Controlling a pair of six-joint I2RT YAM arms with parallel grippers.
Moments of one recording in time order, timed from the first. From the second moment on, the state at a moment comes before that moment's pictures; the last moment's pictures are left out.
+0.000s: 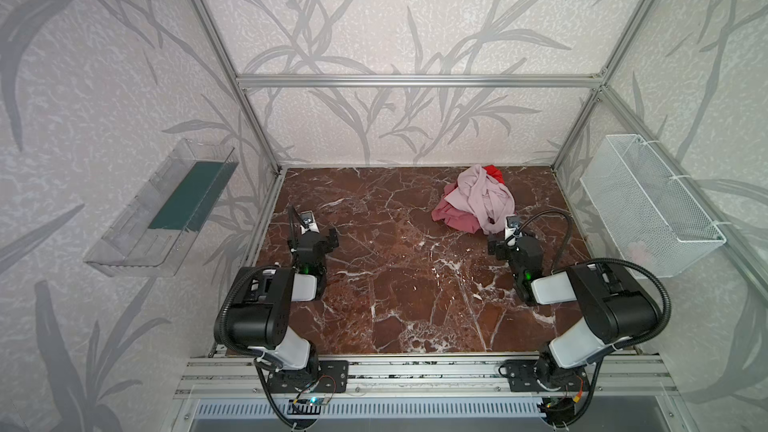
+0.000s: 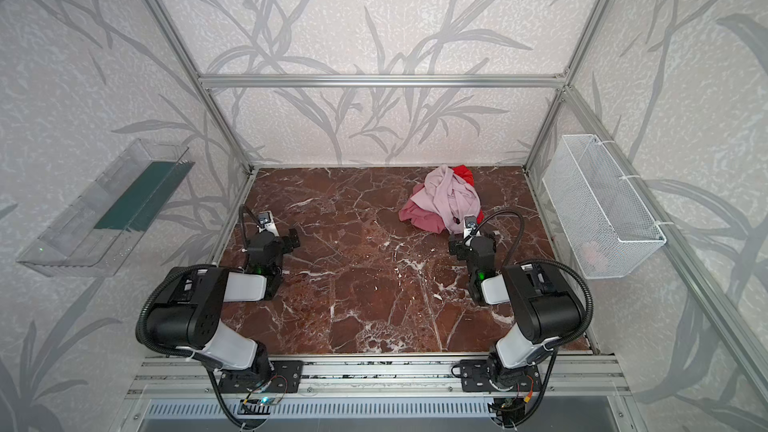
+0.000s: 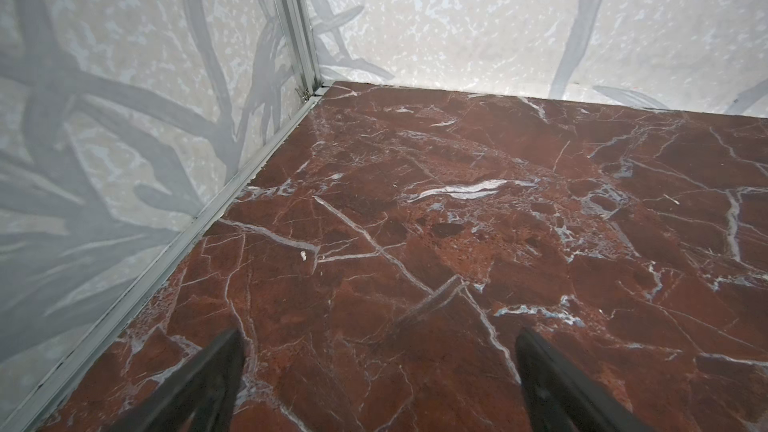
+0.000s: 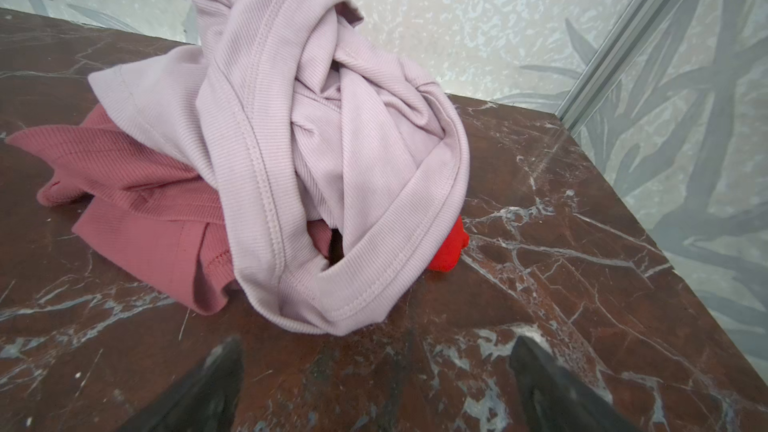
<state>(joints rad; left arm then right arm) -0.01 1.57 0.38 0.87 -0.33 -0.05 0.18 1.62 0.34 0.96 0.21 -0.11</state>
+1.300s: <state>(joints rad) -0.01 1.57 0.38 0.87 -0.33 -0.05 0.18 1.62 0.34 0.96 0.21 -0.10</state>
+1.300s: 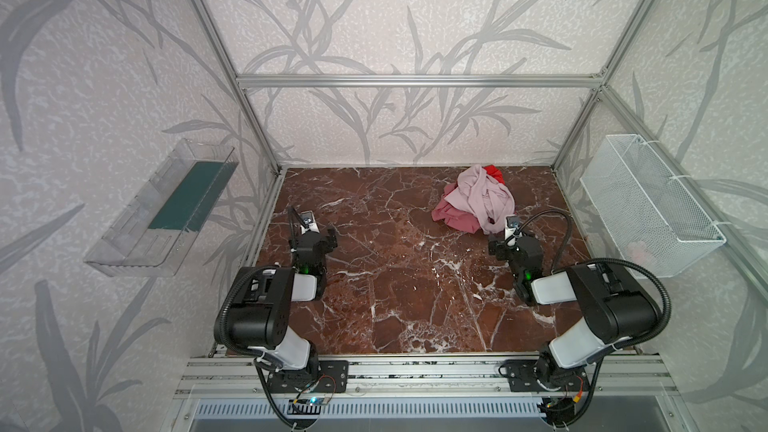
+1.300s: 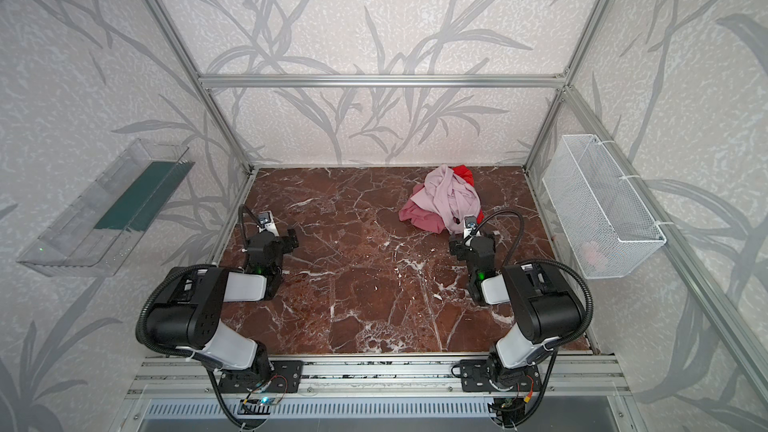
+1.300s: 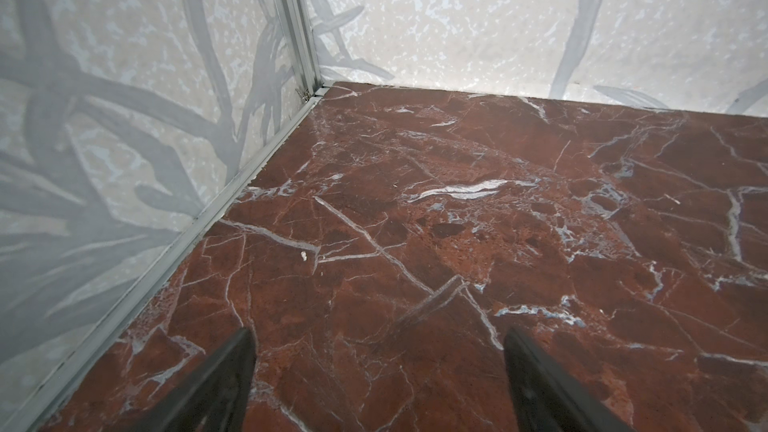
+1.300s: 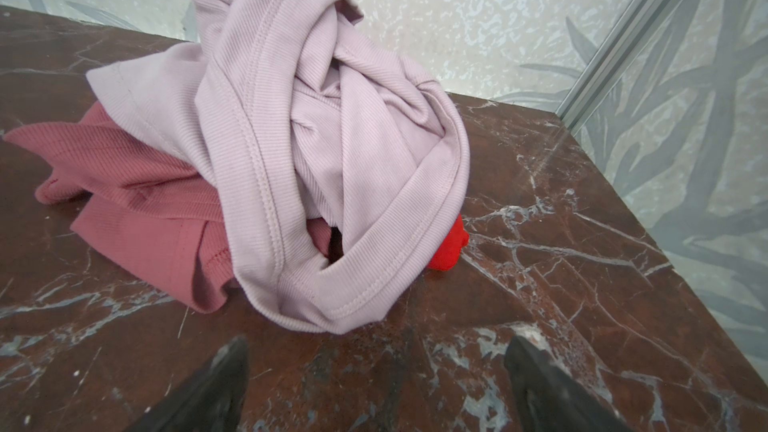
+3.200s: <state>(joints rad) -0.19 1.23 0.81 -0.17 -0.15 -0.39 0.53 1.98 1.47 -0.39 0.27 0.22</state>
